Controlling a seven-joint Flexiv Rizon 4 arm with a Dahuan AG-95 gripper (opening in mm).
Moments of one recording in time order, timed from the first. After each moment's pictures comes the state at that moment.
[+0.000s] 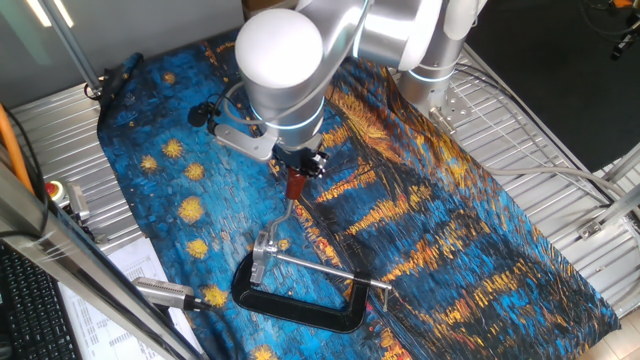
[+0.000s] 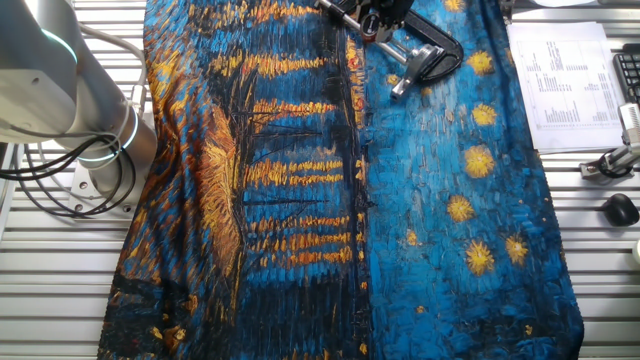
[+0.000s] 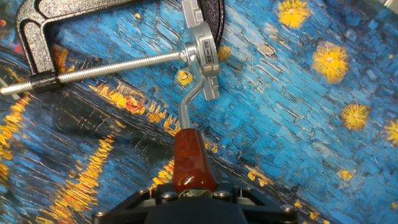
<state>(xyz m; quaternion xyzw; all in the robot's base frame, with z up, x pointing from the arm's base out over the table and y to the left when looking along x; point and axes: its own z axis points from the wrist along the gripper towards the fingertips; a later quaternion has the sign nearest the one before) 0.441 0.155 0.214 0.29 -0.95 0.08 0.09</state>
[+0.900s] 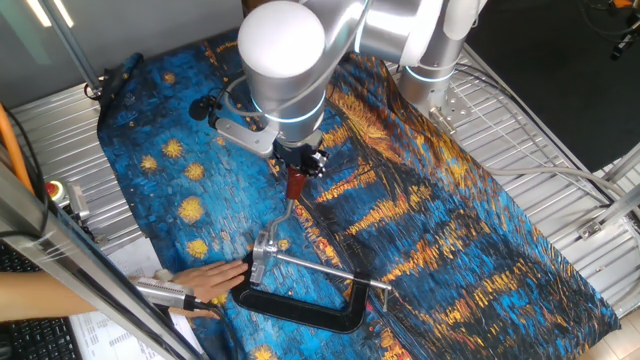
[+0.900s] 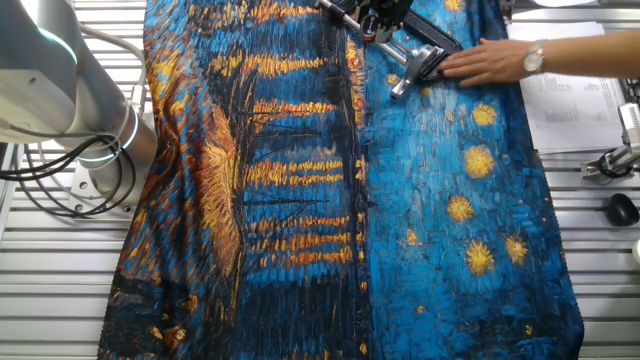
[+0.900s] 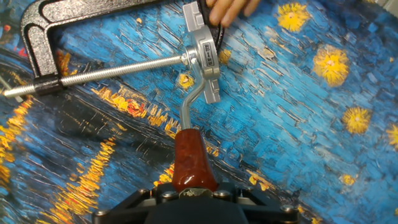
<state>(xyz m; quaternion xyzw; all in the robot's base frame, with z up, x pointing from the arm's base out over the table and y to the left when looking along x) 0.441 0.153 0.214 0.30 -0.95 0.06 0.07</state>
